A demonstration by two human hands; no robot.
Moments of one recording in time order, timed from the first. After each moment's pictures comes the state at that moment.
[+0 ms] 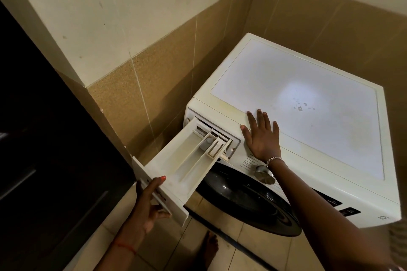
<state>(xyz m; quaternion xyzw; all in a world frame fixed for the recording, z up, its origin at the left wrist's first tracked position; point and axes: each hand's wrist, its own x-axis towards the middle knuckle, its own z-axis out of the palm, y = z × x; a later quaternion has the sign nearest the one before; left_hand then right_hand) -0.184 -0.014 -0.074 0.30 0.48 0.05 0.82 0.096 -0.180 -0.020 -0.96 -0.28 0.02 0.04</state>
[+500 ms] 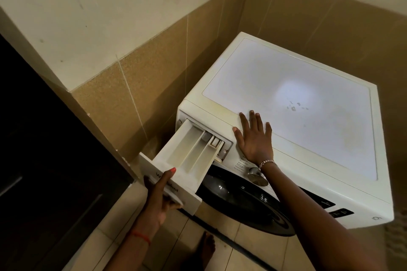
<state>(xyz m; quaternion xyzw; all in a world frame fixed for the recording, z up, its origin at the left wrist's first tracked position) -0.134 -0.039 -0.062 0.28 0.47 0.08 0.84 0.096 -0.180 -0.019 -0.96 -0.28 0.02 0.05</state>
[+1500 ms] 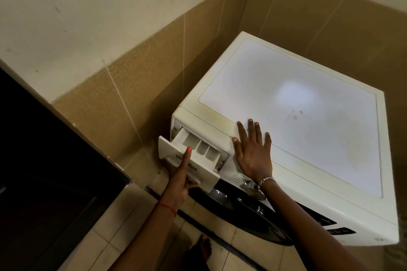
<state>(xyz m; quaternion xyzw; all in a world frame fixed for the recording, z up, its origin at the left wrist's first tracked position) -0.037 -0.051 -0.047 0.31 0.46 0.10 0.82 0.097 -0.182 -0.021 -0.95 -0.29 0.02 0.07</state>
